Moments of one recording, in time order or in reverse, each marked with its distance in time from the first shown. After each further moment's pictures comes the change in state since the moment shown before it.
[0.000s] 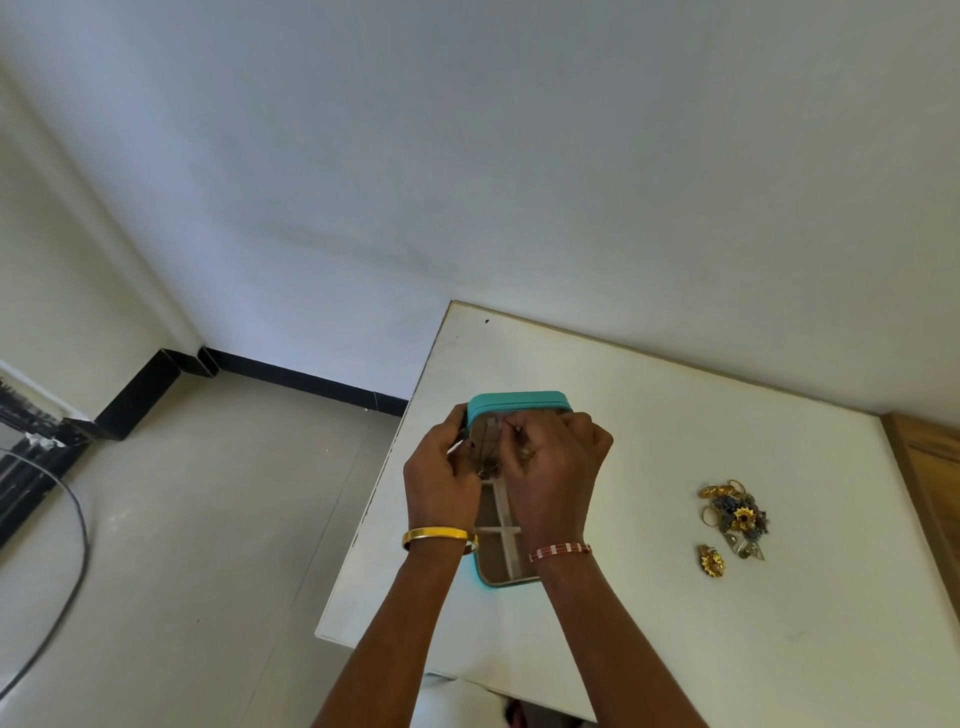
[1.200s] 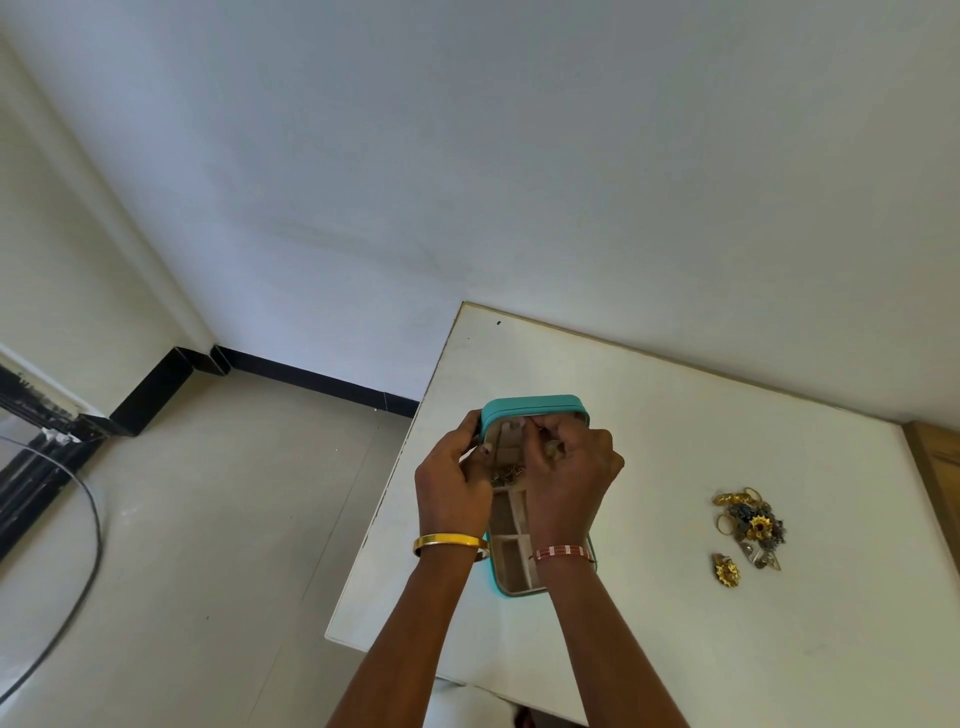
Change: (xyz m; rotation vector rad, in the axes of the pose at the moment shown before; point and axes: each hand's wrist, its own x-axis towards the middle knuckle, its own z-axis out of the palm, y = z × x) left_hand -0.001 -0.001 0.000 -0.025 -0.005 -0.015; right_hand 0.000 -0.009 0.004 0.232 0.063 0.342
